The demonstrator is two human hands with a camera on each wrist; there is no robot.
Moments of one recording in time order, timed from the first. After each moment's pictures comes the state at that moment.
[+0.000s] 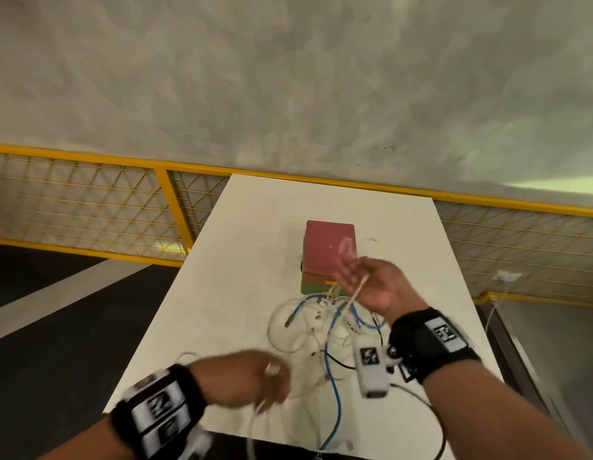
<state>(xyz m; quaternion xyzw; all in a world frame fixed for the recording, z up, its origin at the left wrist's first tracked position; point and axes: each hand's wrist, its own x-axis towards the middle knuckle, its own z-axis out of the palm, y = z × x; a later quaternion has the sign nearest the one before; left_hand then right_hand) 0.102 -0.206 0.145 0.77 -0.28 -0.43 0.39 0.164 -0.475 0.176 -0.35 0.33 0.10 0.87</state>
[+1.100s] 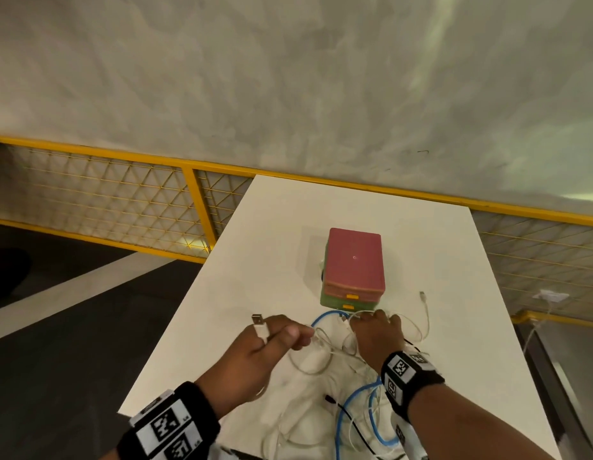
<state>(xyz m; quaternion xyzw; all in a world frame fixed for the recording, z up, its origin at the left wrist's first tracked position) 0.108 -0.216 0.163 0.74 -0.14 -0.13 0.64 0.162 -0.470 0.036 -0.99 -0.01 0.09 -0.07</state>
